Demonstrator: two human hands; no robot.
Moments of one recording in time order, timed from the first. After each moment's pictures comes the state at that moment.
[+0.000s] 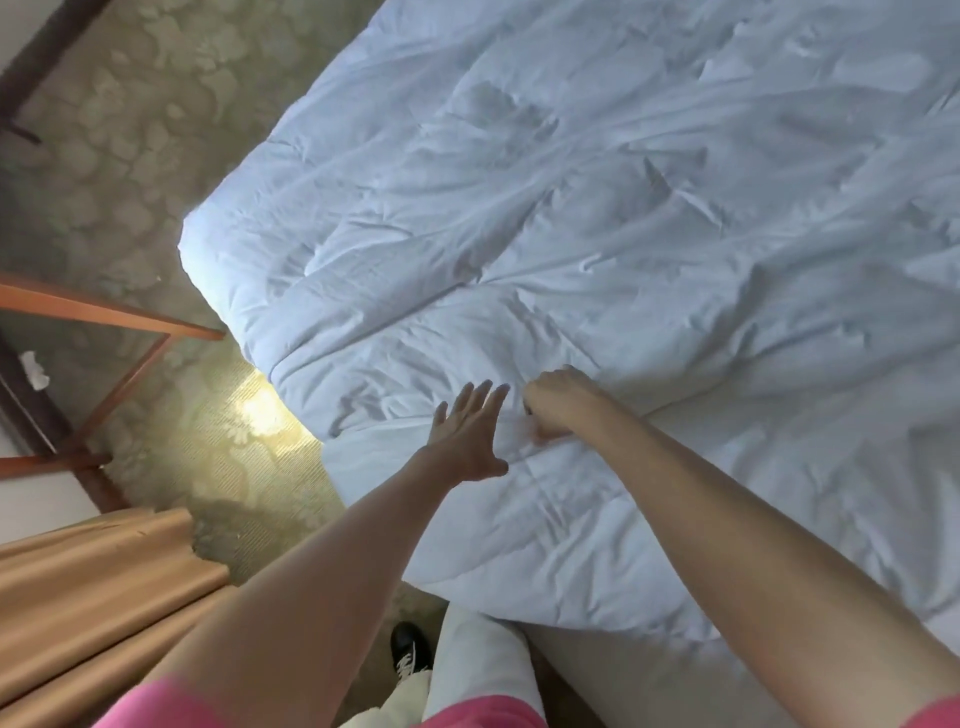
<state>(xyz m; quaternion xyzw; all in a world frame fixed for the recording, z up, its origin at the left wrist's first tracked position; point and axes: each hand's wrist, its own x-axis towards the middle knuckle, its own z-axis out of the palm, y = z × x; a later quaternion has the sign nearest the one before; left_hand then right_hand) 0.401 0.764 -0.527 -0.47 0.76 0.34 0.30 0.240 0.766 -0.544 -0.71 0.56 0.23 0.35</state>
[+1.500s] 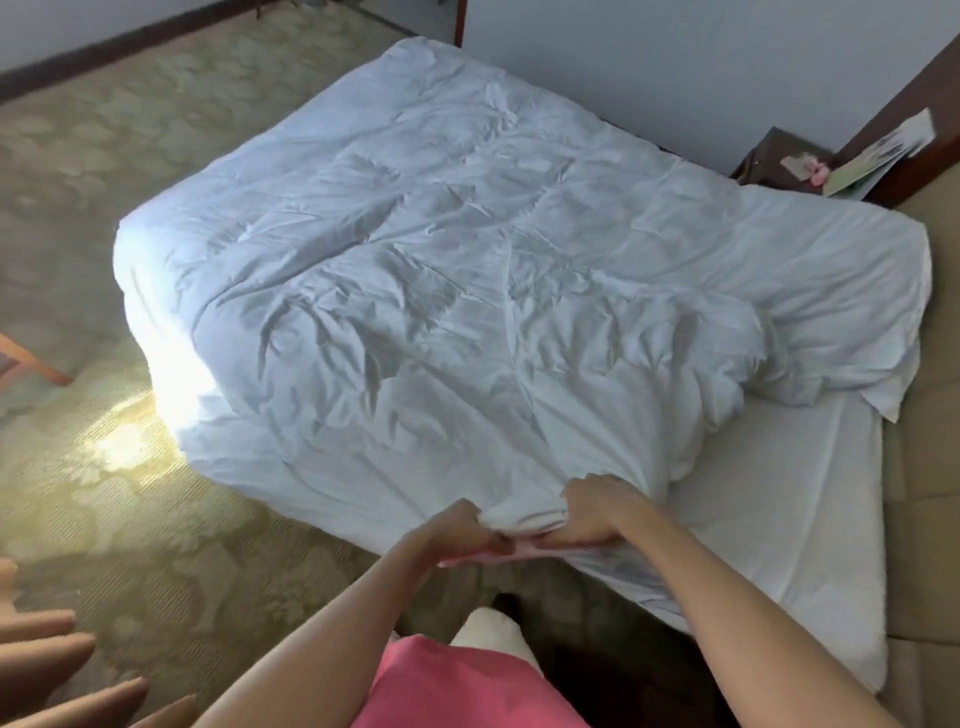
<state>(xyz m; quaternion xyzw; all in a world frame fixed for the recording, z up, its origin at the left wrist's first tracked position) 0.599 1.253 -0.394 -0.38 0.66 0.62 0.20 0.420 1.348 -0.319 -0.48 0.76 0.26 0.35</state>
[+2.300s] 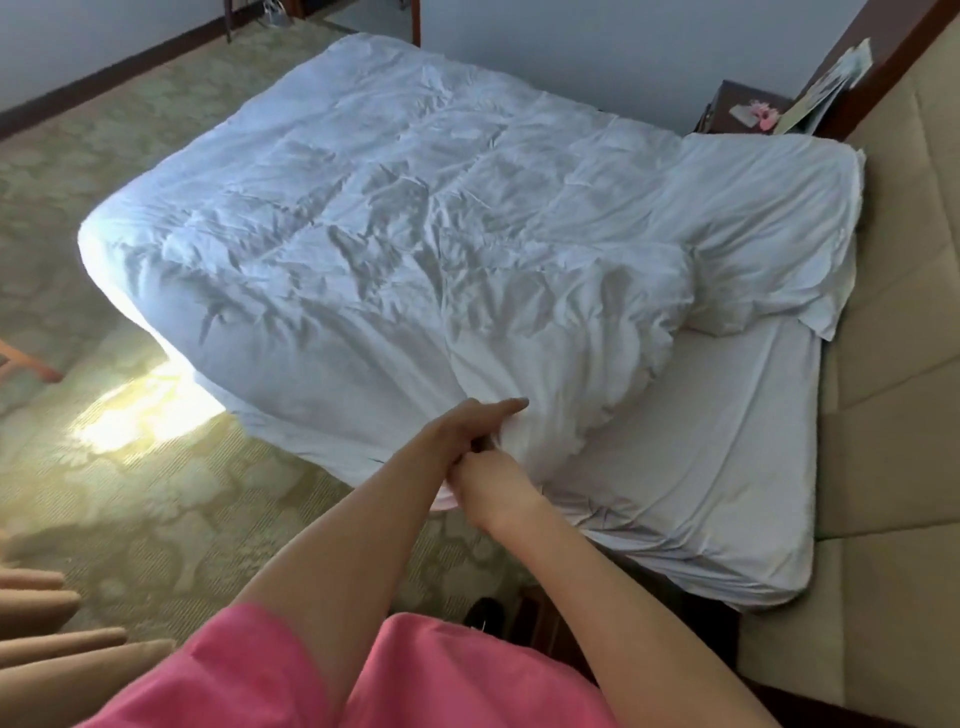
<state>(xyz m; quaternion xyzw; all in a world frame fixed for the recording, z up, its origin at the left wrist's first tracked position) 0.456 1.422 -0.323 -0.50 0.54 0.67 0.10 0.454 1.518 -0.298 -0.65 0.71 0.18 0.19</state>
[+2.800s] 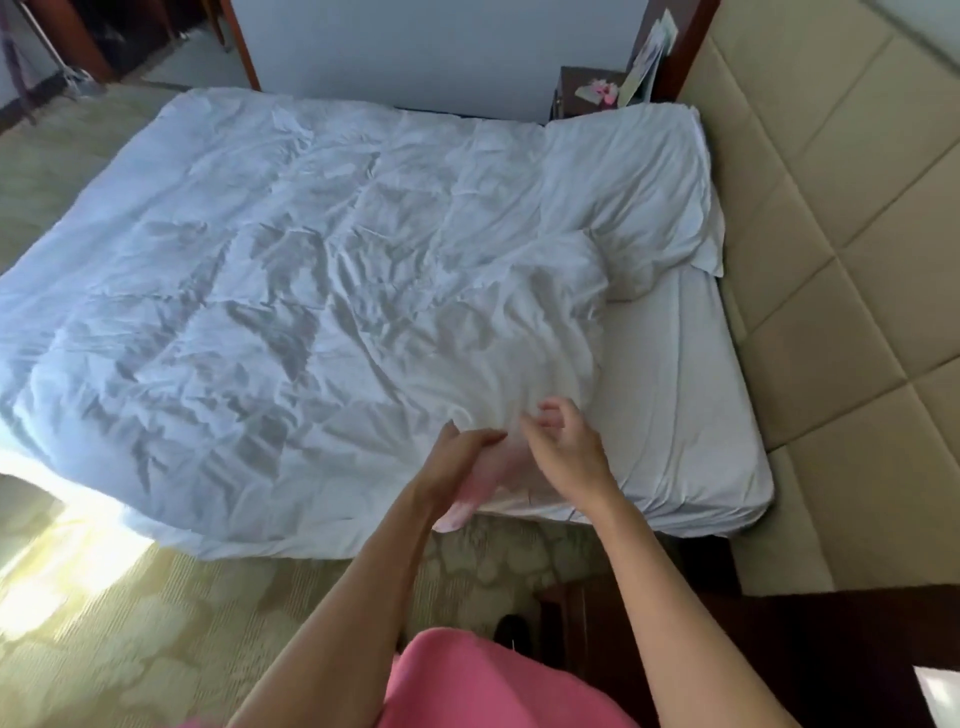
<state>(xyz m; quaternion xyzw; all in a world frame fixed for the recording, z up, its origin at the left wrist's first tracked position) 0.463 1.415 -0.299 -0.36 0.57 0.73 0.03 0.391 1.551 -0.273 -0.12 0.86 -0.43 0.24</state>
